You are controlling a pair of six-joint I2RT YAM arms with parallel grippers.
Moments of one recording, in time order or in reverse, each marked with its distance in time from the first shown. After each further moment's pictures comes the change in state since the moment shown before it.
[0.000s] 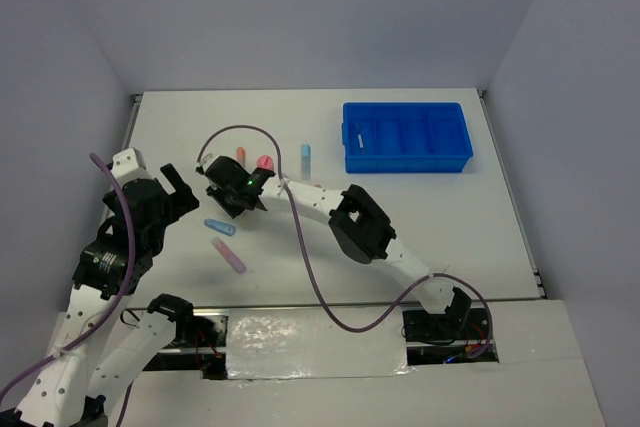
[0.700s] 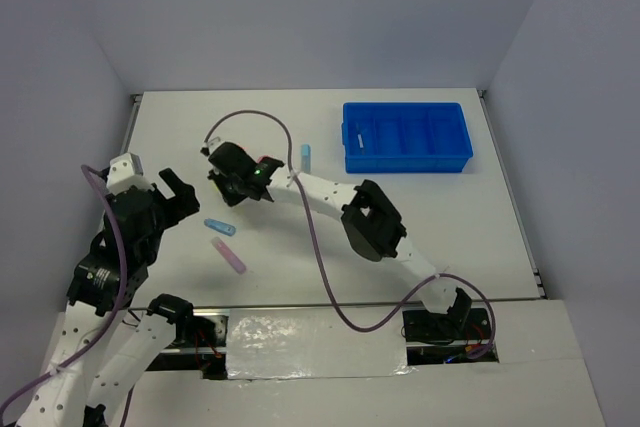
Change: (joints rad) left arm 0.000 -0.077 -0.030 0.050 0.072 0.032; right arm -0.026 -0.080 -0.034 0.019 -0.036 0.144
